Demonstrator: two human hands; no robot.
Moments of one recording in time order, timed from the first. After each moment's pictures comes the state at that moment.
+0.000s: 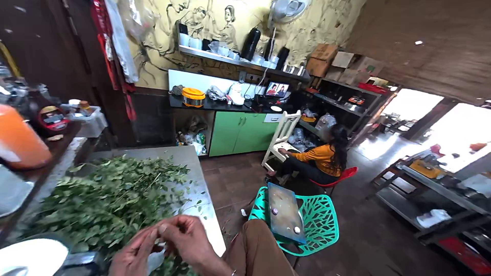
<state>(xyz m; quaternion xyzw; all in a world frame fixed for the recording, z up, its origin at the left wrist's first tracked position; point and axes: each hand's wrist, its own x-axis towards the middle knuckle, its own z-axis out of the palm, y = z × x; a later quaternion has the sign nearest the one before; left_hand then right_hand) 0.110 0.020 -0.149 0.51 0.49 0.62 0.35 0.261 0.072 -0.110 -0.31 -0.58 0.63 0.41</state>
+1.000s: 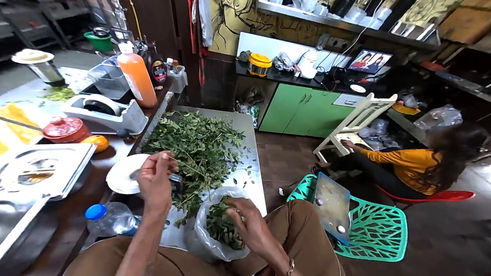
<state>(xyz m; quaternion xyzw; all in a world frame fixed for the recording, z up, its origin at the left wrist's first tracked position) 0.029 0.017 -0.125 0.30 0.55 0.76 0.19 0.309 0.036 -0.173 -0.37 -0.83 0.36 0.23</state>
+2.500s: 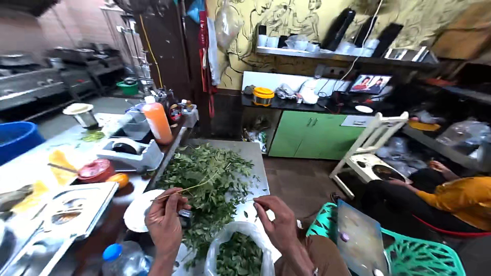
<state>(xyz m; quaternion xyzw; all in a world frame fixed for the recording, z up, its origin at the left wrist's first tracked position) 0.031 0.019 -0.124 0.36 0.41 0.83 0.11 0.305 0.119 -0.133 -0.28 -0.79 0.19 0.51</state>
